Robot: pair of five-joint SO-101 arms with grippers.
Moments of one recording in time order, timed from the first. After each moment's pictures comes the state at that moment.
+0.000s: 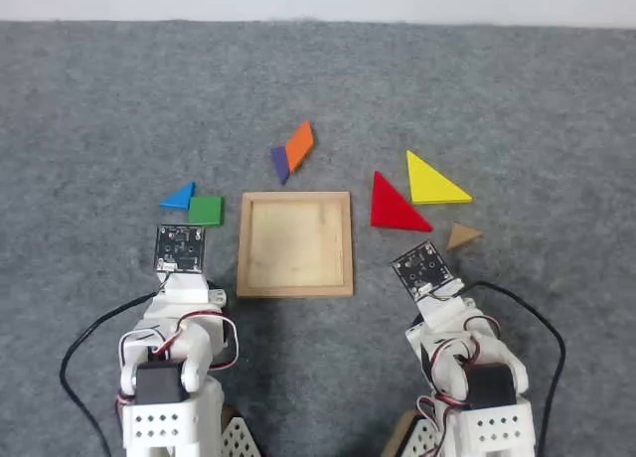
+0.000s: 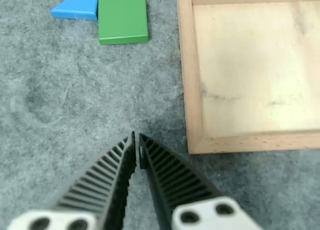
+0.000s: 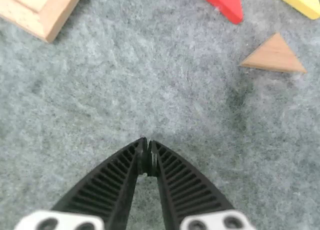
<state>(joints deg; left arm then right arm) -9.3 -102.6 97.2 71.2 1.8 -11.3 -103.3 95.4 74.9 23.4</state>
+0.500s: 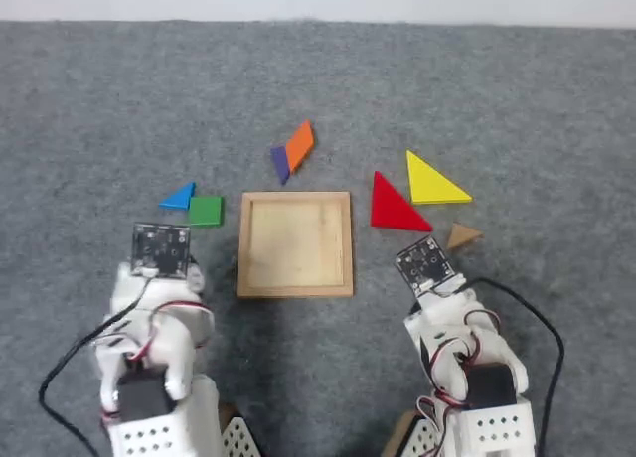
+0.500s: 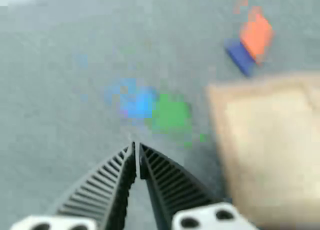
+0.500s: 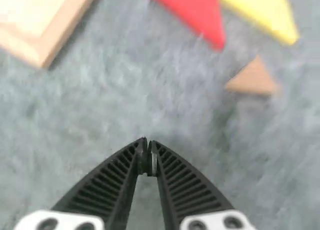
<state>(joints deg) -16.5 -102.6 87.4 62.8 -10.6 -11.3 -103.3 95.4 66.6 23.4</state>
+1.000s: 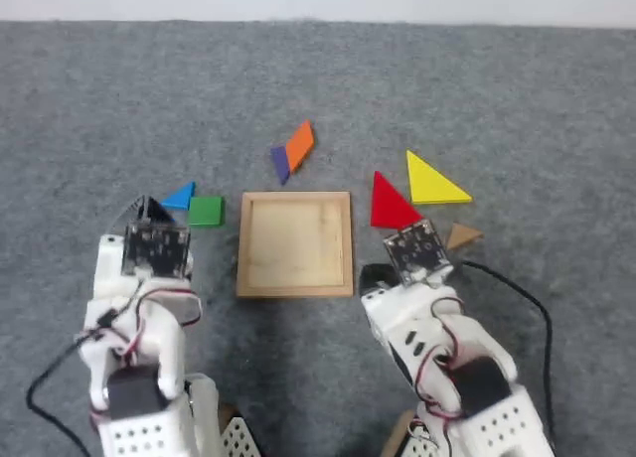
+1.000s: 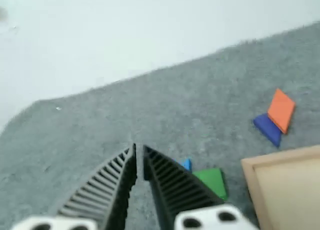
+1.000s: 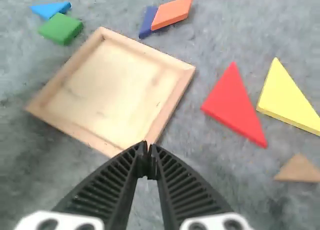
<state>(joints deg) -16.6 -95.3 79.3 49.4 -16.7 -31.3 -89.0 82.6 54.1 -0.9</state>
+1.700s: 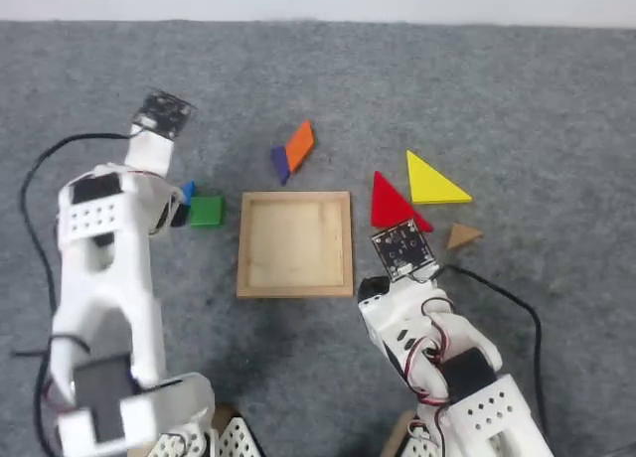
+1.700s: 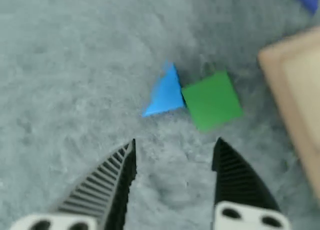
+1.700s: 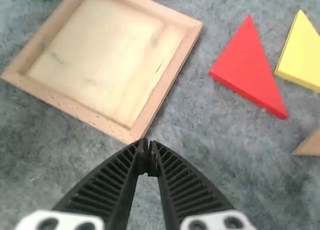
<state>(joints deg) -22.0 -8.9 31.5 57.4 -33.9 -31.3 -84.7 88.3 50.1 -0.9</state>
